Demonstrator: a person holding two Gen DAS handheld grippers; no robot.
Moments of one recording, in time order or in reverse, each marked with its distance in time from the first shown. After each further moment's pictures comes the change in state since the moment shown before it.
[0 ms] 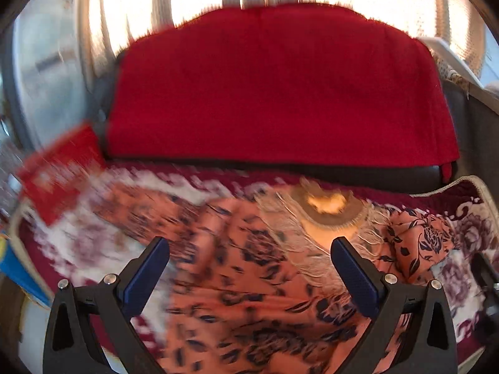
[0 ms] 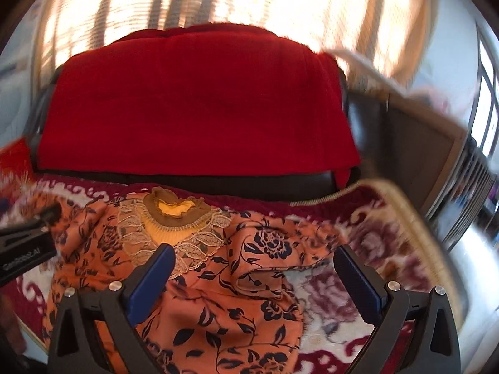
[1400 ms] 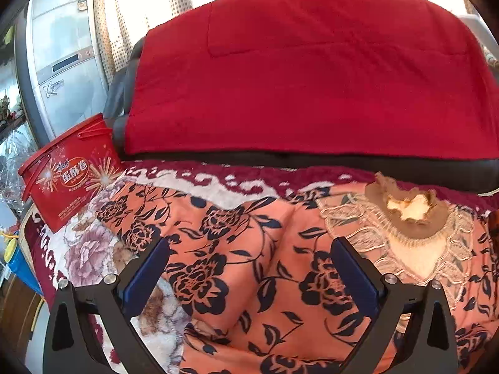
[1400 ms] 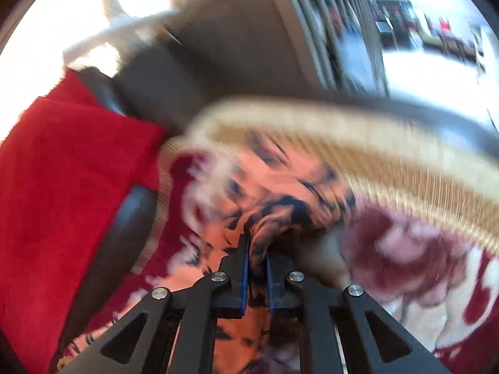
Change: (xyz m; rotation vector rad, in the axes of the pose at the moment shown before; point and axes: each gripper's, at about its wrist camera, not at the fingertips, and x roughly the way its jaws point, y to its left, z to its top) left arm 0.102 0.037 -0.011 0.029 -0.064 0.220; right arm 0.183 -0.299 -0.046 0.888 0.135 -0.280
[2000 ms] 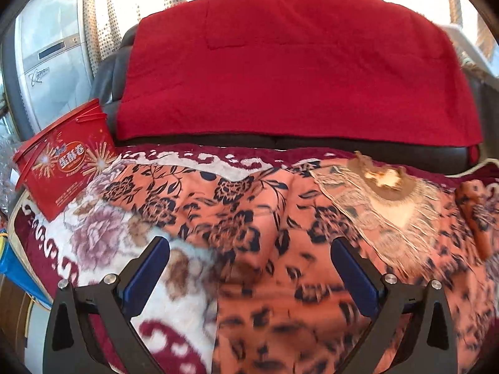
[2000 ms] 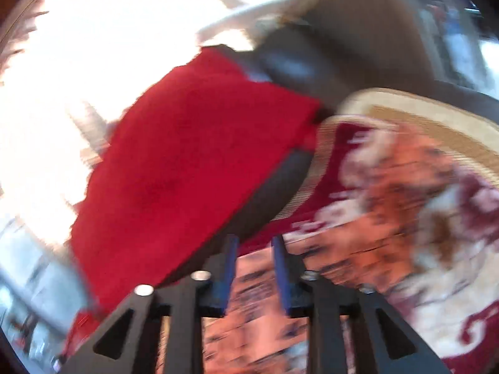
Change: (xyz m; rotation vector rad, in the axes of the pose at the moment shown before) left arm -0.063 0.062 -0.034 0.029 0.042 -0.158; right arm -0.127 0.062 -0.057 -0.218 0.044 0.694
